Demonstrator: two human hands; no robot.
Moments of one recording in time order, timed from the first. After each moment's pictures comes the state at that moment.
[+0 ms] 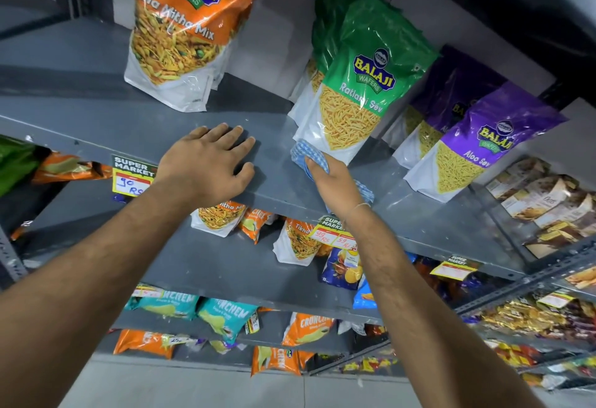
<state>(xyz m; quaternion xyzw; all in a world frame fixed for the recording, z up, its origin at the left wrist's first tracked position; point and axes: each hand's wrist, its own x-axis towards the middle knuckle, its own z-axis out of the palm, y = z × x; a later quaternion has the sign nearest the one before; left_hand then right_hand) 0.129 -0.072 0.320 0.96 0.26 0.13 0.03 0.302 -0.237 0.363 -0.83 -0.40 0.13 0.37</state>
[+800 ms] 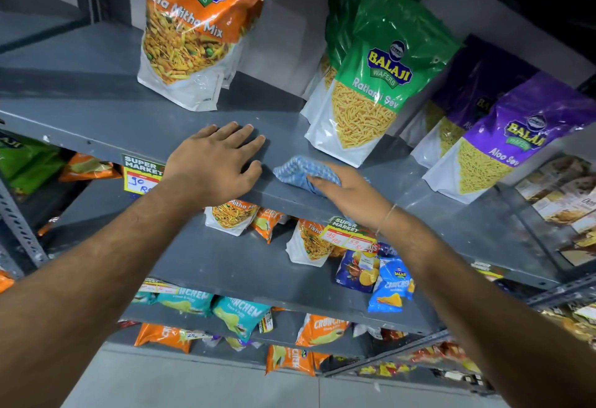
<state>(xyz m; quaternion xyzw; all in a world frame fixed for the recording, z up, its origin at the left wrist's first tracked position) 0.130 -0.071 0.317 0.96 0.26 0.14 0.02 0.315 -0.252 0.371 -0.75 -0.54 0.23 0.29</state>
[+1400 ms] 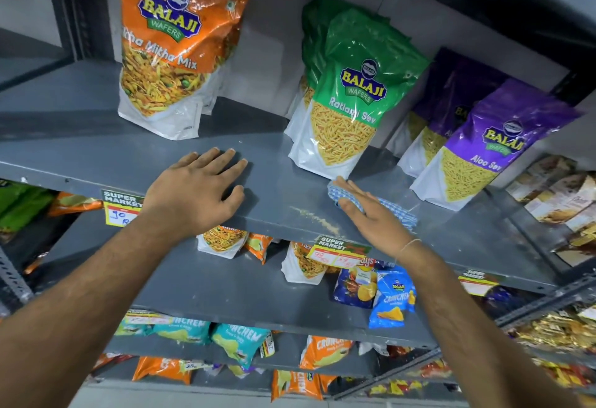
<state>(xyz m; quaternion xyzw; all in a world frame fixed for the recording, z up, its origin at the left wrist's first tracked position) 0.130 -0.073 0.318 0.95 0.27 0.13 0.02 0.385 -0.305 0.355 -0.83 -0.51 0.12 0.21</state>
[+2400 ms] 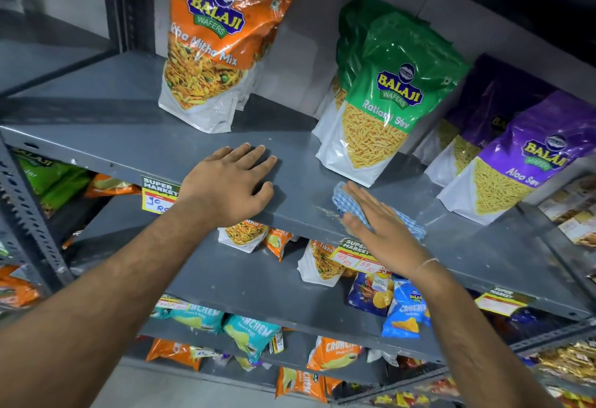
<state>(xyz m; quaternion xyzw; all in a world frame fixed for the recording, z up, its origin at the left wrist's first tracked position) 0.130 -0.073 0.320 0.95 0.27 0.12 0.04 0.348 -0.297 0.353 -0.82 -0.55 0.10 0.14</state>
